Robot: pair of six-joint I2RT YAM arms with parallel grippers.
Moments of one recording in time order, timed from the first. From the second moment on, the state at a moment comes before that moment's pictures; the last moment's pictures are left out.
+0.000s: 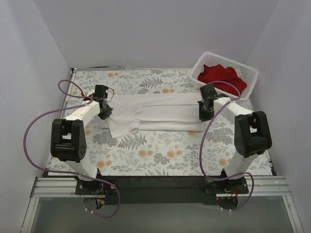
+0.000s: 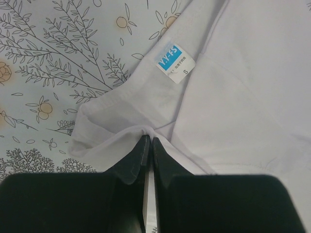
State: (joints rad) left arm -0.10 1.67 1.10 -0.53 -0.29 -0.83; right arm 0.26 1.72 1.13 -0.60 0.10 0.25
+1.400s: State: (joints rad) left arm -0.10 1.65 1.05 -0.43 -0.32 -0.83; right arm 0.25 1.78 1.16 -0.52 0.09 0.26
